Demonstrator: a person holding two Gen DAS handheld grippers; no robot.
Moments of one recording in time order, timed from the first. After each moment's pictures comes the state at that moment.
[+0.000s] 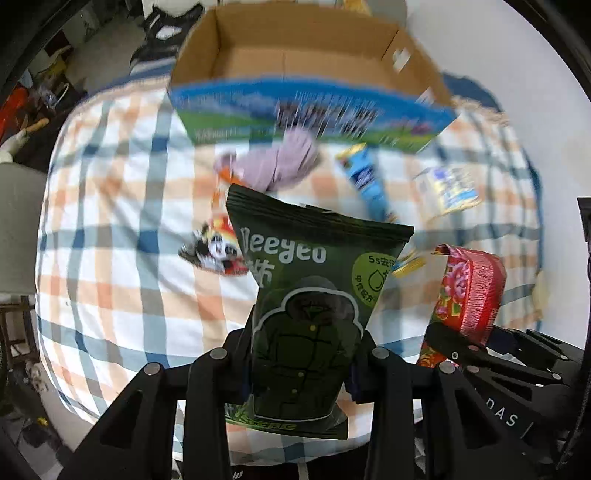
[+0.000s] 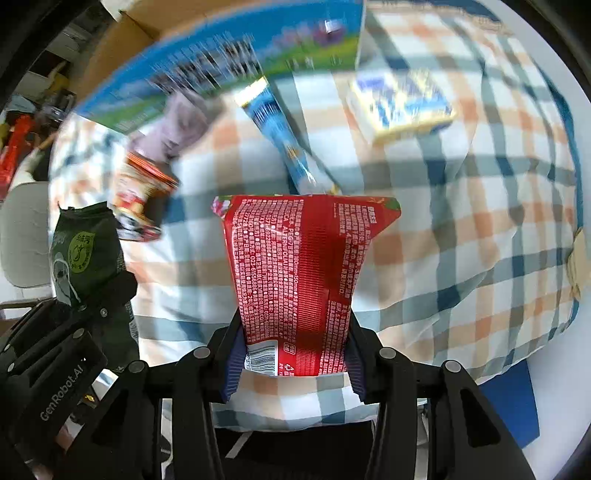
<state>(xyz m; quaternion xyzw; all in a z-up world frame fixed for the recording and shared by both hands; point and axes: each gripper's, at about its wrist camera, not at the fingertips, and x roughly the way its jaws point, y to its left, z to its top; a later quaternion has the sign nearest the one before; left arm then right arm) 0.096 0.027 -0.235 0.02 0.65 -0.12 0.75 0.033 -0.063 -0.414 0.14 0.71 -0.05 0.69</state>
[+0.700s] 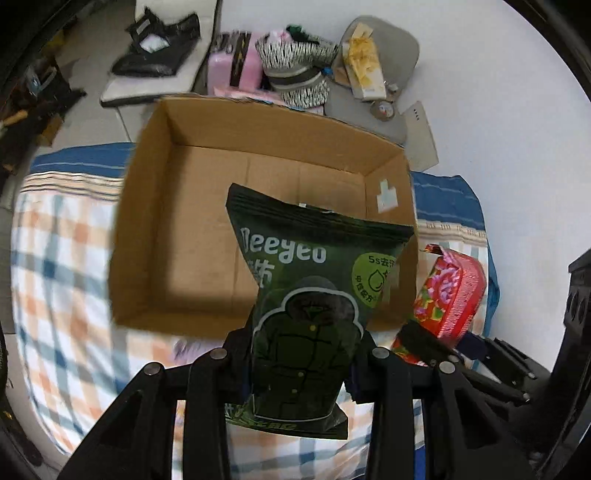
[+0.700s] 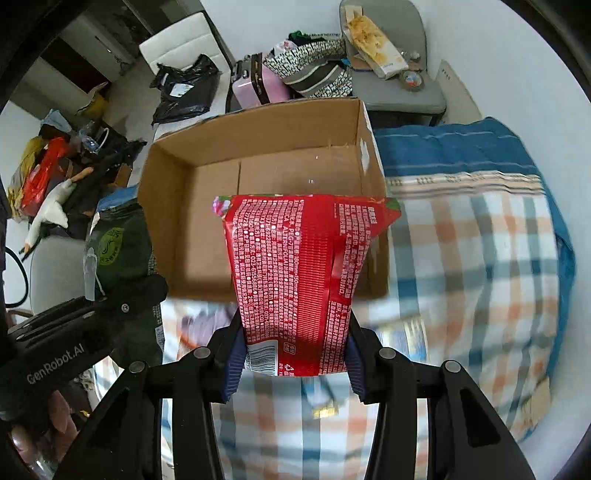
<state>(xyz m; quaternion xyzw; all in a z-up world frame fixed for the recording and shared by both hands) 0.394 -0.059 -0.208 -0.09 0.67 -0.13 0.72 0.289 -0.201 -0.234 0.13 0.65 -0.01 0.75</state>
